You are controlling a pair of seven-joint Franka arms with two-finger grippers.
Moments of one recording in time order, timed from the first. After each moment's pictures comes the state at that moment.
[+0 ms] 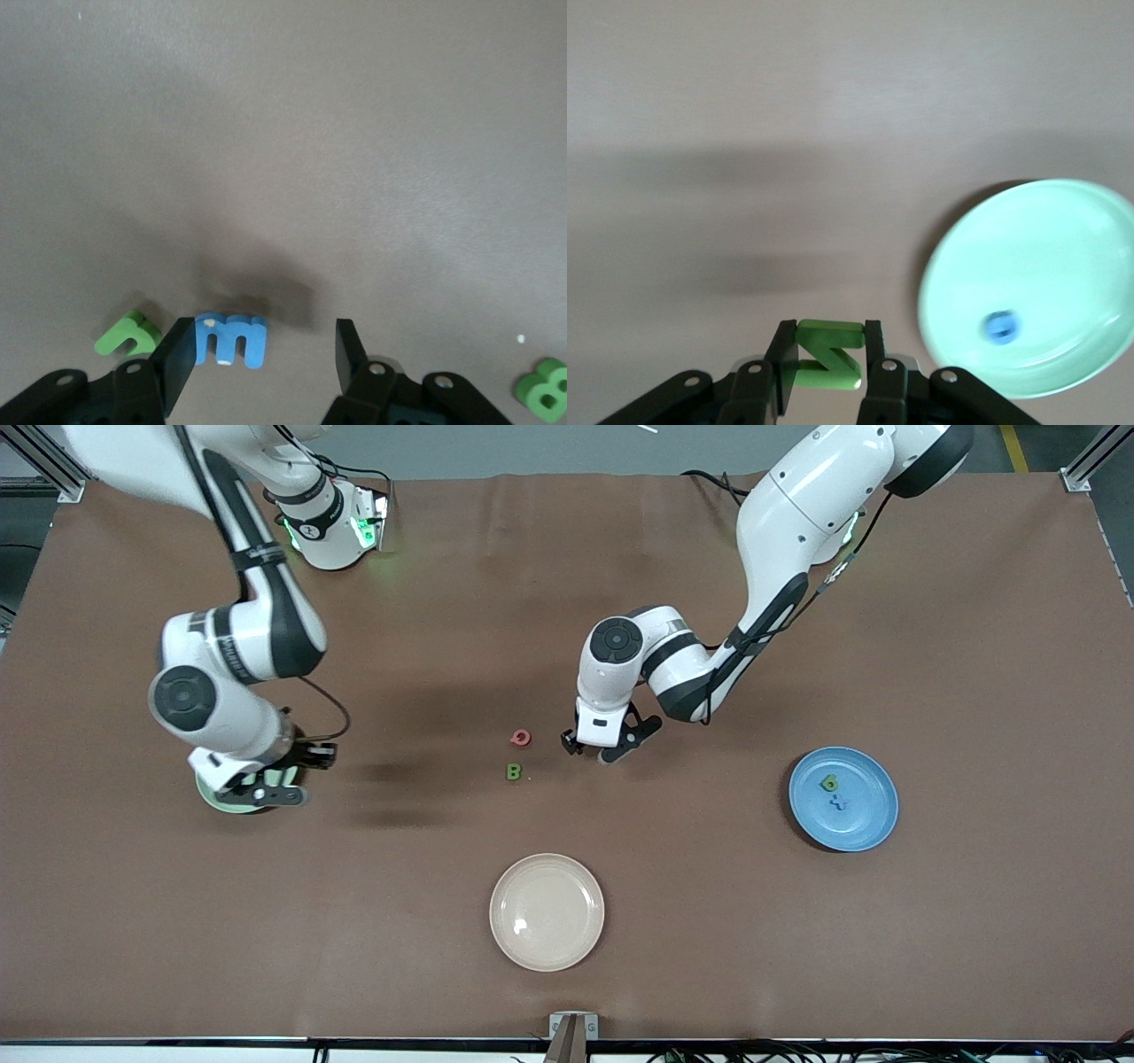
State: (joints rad) left arm -0.36 0.76 -0.47 -1.75 0.45 2.48 -1.70; right arm 0.10 0.30 0.02 -1.97 -0.07 2.15 0.13
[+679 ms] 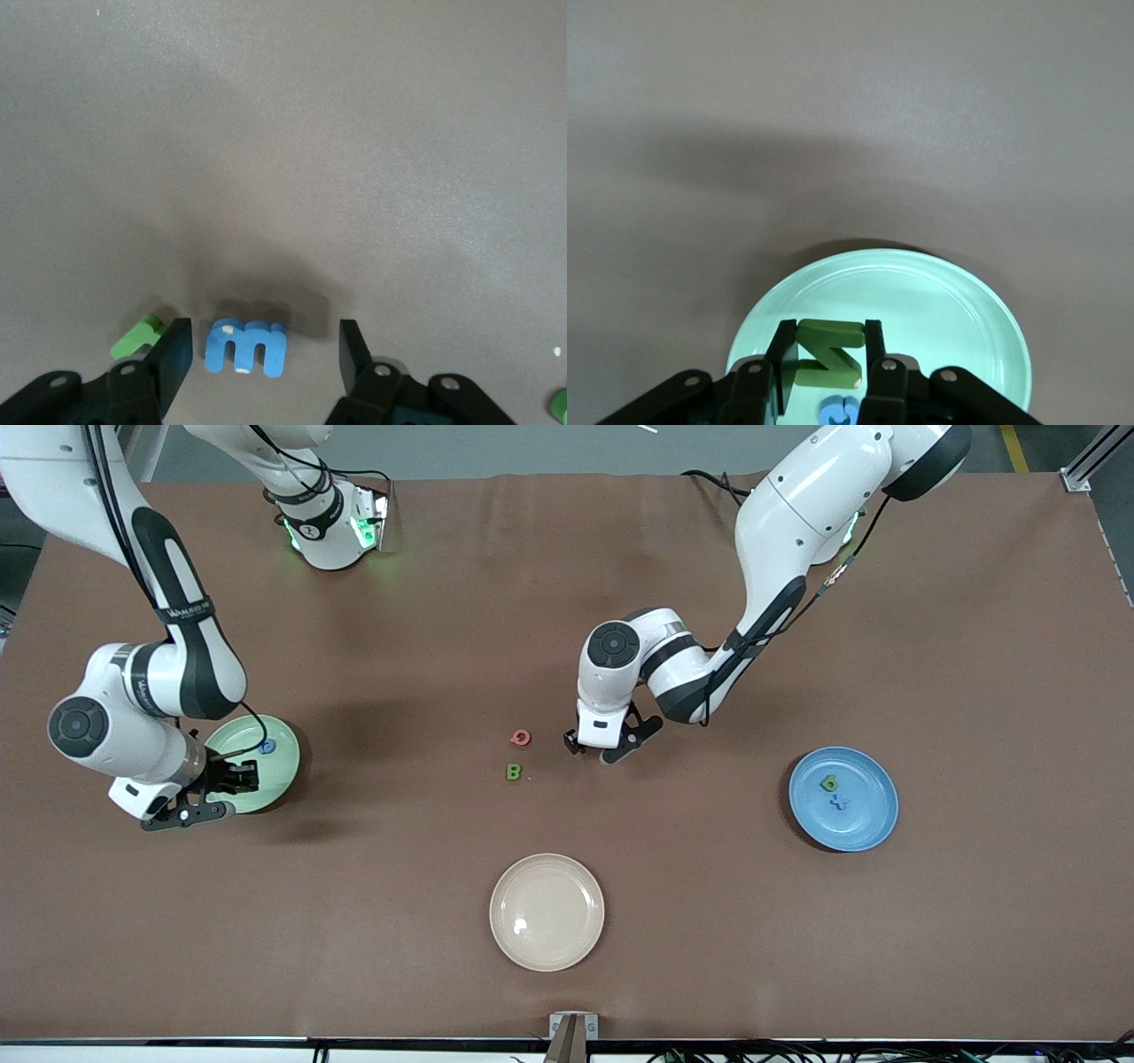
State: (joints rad) left arm -0.36 0.76 -0.47 -1.74 0.45 2.45 -1.70; right arm -0.10 0.43 0.02 -1.98 -0.07 2.33 -0.24
